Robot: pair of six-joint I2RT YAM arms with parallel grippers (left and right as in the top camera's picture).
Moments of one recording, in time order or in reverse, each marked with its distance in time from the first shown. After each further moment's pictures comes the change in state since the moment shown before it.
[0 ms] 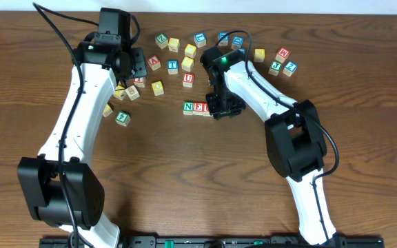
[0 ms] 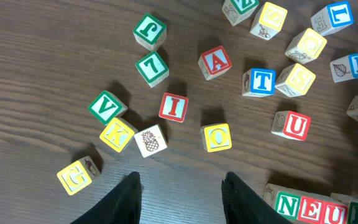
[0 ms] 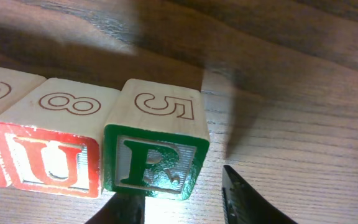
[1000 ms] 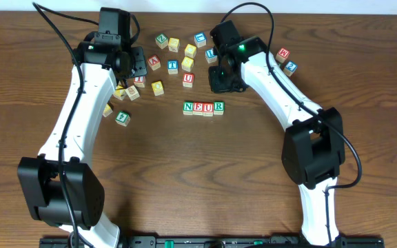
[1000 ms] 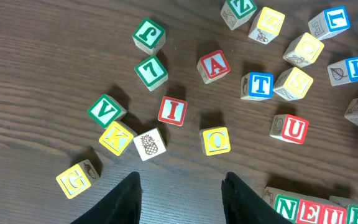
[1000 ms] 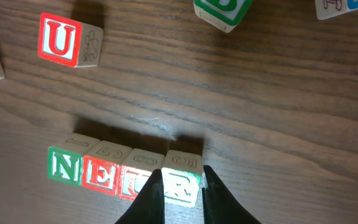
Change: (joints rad) left arm 0.000 0.000 0.000 0.012 0.000 0.000; right arm -0.052 -0.125 0.016 0.197 -0.011 0.002
